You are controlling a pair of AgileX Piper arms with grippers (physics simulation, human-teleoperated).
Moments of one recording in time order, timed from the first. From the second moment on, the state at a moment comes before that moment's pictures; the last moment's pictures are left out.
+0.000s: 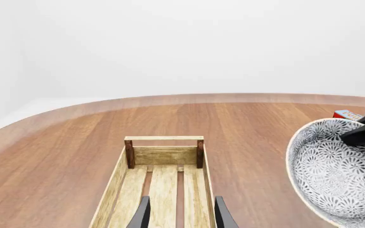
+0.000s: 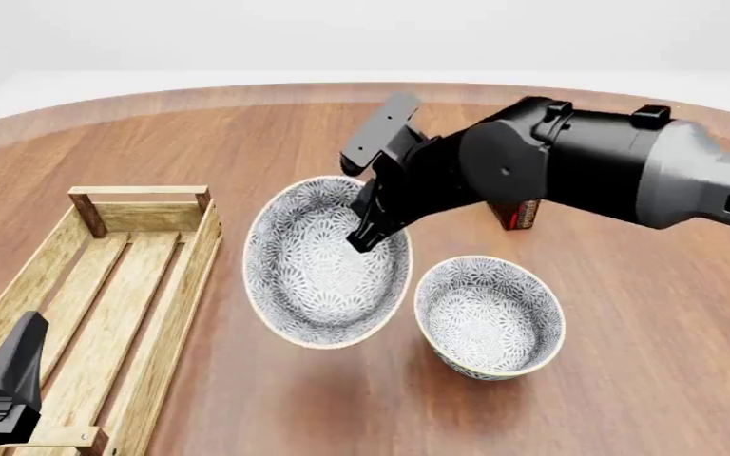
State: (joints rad) left arm 0.00 0.00 0.00 0.00 0.00; right arm 0.70 1.63 -1.28 0.47 -0.34
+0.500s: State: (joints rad) left arm 0.00 0.00 0.00 0.00 0.00; right arm 0.56 1.48 -1.30 0.50 -0.28
